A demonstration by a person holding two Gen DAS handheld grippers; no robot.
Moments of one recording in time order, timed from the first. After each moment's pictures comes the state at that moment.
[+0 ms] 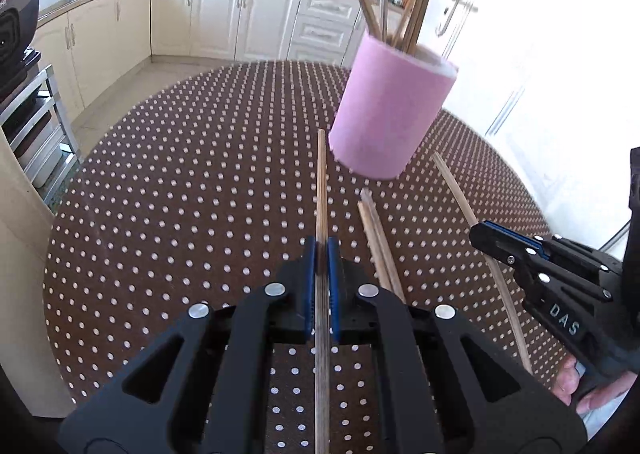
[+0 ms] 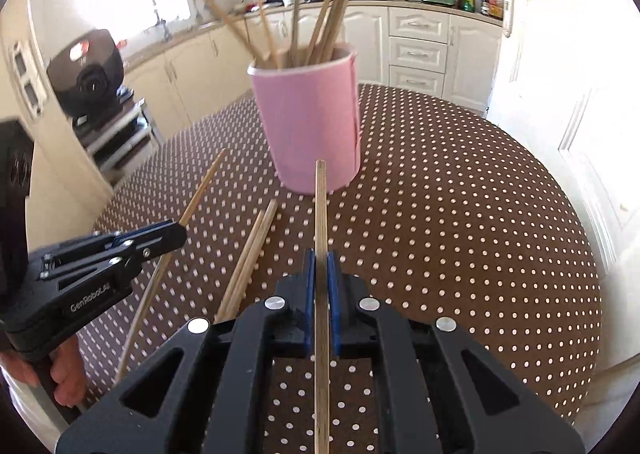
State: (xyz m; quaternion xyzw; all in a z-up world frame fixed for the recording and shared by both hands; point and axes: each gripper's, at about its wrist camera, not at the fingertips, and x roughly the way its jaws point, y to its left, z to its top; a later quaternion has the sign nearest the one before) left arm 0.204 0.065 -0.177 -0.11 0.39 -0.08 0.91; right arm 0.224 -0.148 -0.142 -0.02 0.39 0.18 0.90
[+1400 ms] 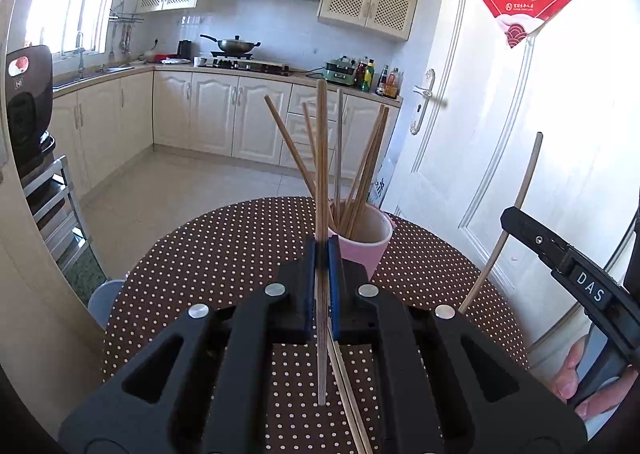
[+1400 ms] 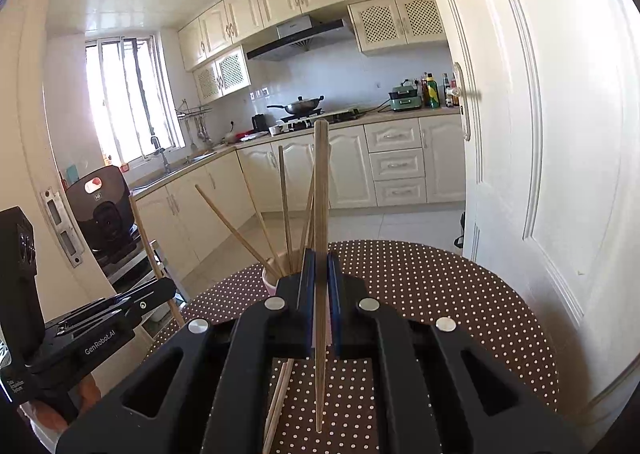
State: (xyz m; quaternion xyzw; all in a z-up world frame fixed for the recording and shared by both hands) left arm 0.187 0.049 -0.072 -0.09 0.24 -0.07 0.96; right arm 0.200 -0.196 -0.043 0.07 0.19 0.16 0.97
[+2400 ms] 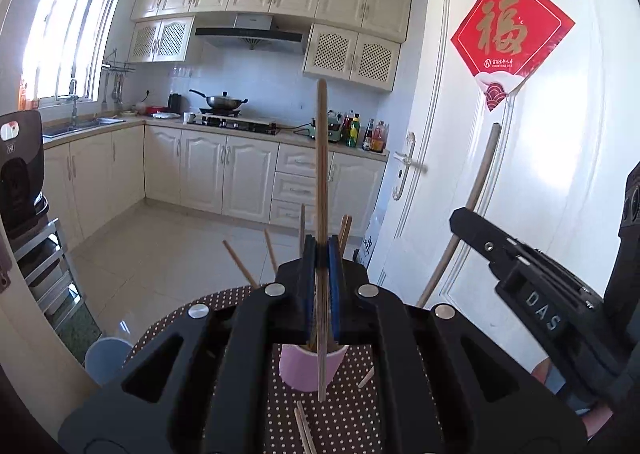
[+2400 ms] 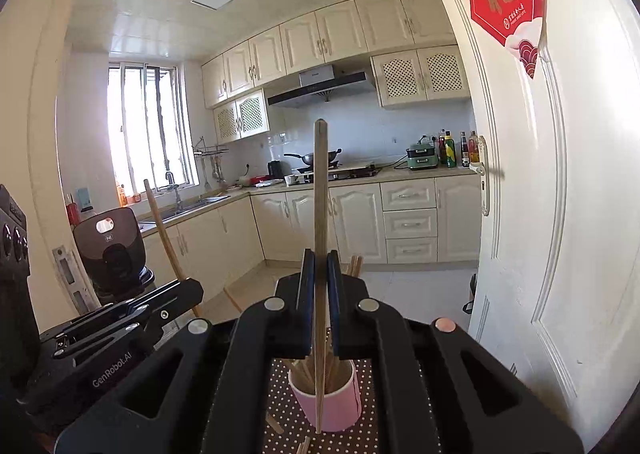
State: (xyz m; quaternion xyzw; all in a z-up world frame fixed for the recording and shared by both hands) left arm 0.204 0.024 0.019 -0.08 0.14 -0.07 0.98; right arm 0.223 -0.174 0.028 0.06 0.10 0.18 0.98
